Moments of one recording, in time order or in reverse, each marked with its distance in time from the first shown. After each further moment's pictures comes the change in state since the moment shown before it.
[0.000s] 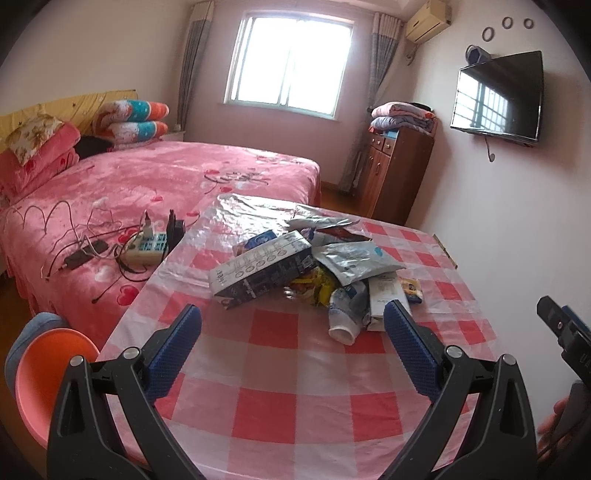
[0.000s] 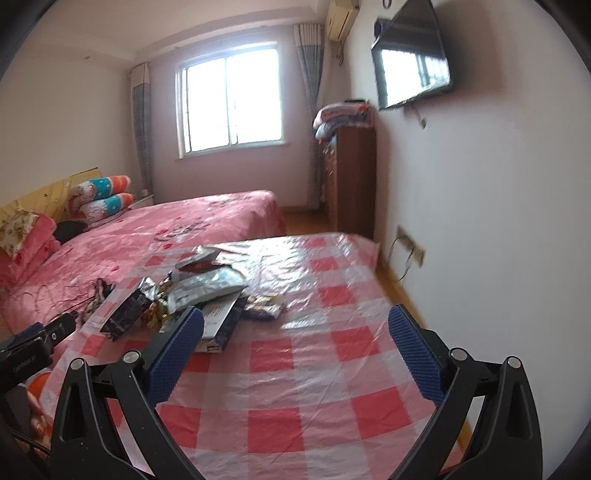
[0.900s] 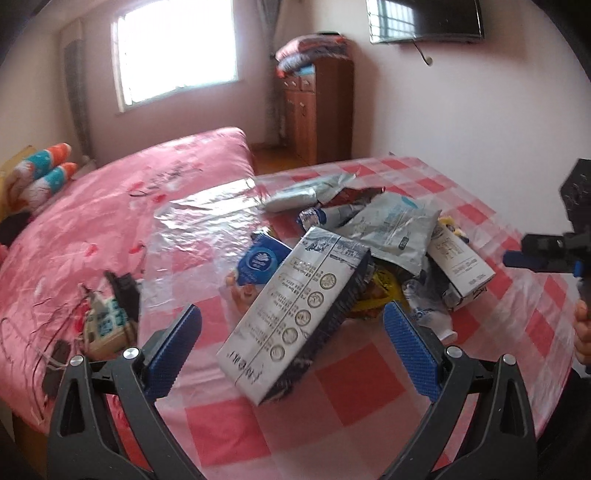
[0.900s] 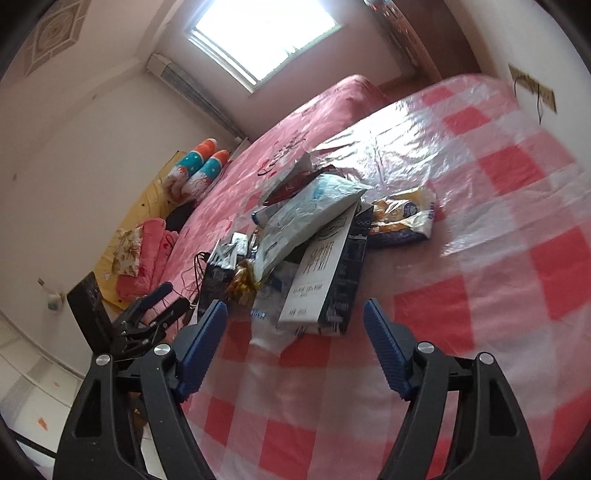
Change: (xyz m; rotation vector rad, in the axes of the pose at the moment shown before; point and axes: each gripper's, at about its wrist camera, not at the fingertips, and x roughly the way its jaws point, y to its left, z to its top) left arm 0.150 0.041 0.051 0.437 0.181 -0.214; right arm 0.172 0.006 -0.013 0.368 0.420 0.588
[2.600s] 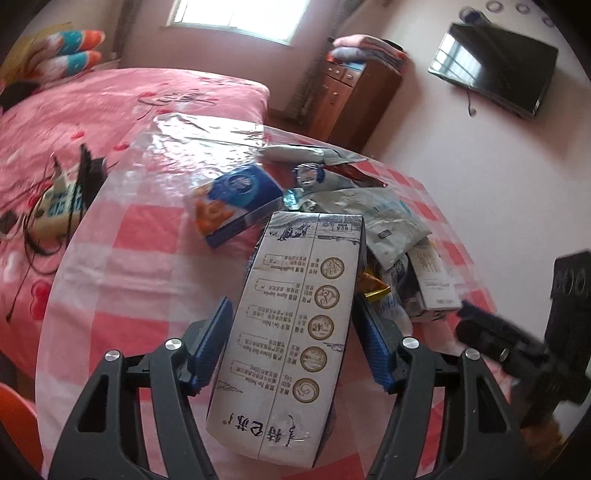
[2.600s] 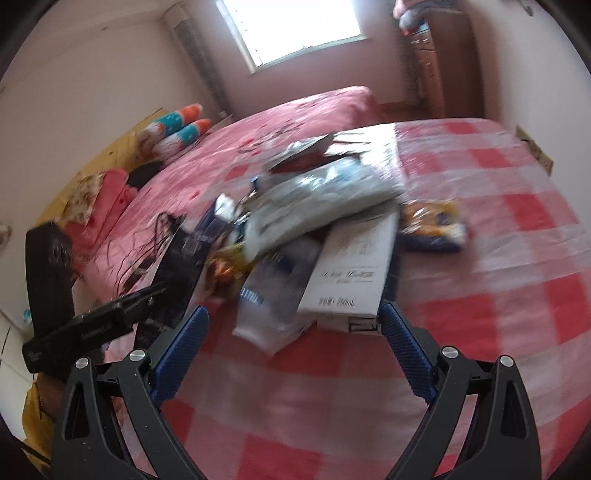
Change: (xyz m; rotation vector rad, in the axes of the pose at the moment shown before) left arm 0.010 0.005 -0.038 -0.441 0.066 -0.135; right arm 0.025 0.067 -0.049 -0.294 0.008 -0.267
